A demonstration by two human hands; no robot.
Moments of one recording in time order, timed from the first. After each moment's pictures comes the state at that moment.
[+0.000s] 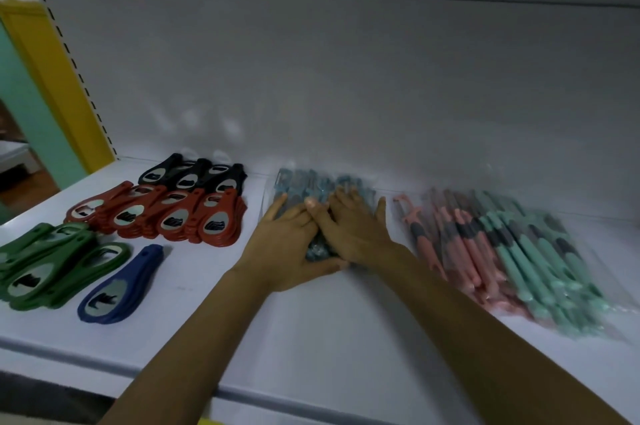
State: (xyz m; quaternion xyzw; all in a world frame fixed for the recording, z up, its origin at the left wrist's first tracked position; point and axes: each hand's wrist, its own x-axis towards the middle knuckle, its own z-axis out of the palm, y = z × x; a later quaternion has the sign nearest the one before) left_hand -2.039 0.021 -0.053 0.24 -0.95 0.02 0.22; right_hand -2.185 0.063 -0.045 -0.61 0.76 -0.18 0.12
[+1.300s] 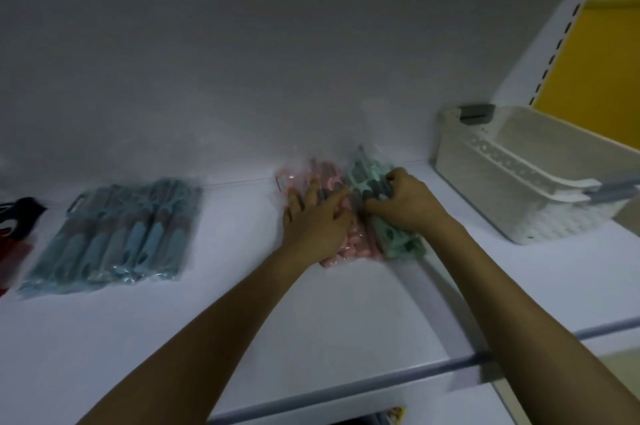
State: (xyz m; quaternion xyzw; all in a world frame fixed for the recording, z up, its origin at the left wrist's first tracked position) left_hand -2.309 0.179 -0.046 0.31 -0.92 -0.23 0.08; right_hand -2.432 0.287 -0.017 -0.35 0.89 -0.29 0.07
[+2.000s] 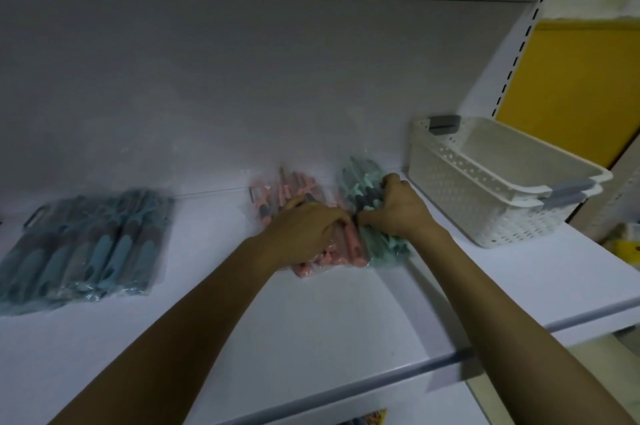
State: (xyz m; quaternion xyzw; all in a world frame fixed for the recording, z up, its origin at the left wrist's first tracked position) left_hand -2.307 0.178 -0.022 0.05 -0.98 -0.15 0.10; right_hand -2.447 0.303 -0.016 -0.31 0.91 -0.26 0.05
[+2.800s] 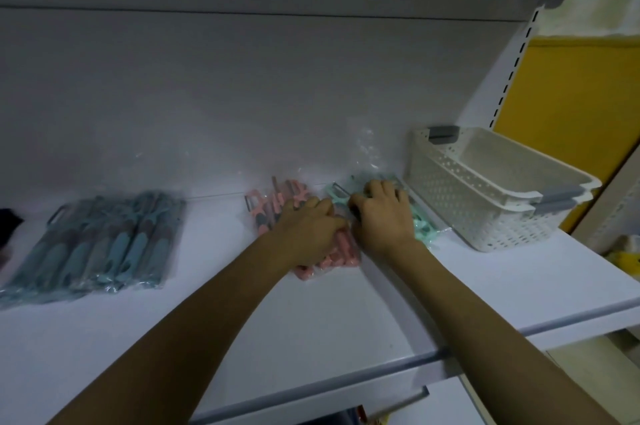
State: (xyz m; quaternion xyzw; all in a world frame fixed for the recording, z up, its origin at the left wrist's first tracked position) left_hand -2.302 0.186 -0.013 0.07 -0.99 0.07 0.04; right_hand -2.417 0.289 -0.025 -0.43 0.88 -0.06 -0.18
